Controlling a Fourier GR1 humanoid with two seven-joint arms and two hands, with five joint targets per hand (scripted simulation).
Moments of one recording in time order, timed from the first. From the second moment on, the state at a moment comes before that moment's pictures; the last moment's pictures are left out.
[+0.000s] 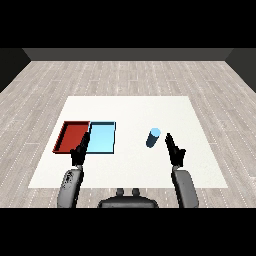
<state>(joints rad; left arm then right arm) 0.00 0.08 0.00 -1.54 -0.04 0.02 -0.03 0.01 -0.07 0.01 -1.54 0.02 -0.02 0.00</state>
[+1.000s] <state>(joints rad) -0.01 0.05 0.05 -1.59 0.08 -0.09 -0.31 -0.20 -0.08 -0.08 -1.38 -0.12 0.15 -0.25</state>
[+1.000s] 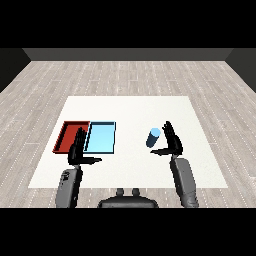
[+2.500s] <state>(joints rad) -0.02 0.07 0.09 -1.57 0.14 -0.14 -0.31 -0.48 -0.10 -0.19 -0.82 -0.17 0.12 -0.39</state>
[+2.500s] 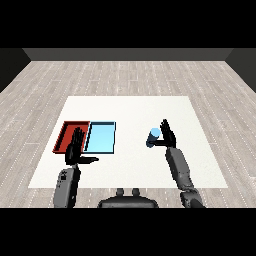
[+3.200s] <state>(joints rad) -0.01 0.07 0.09 -1.60 0.14 -0.13 -0.29 -0.65 -0.08 -0.22 -0.51 -0.19 0.11 -0.50</state>
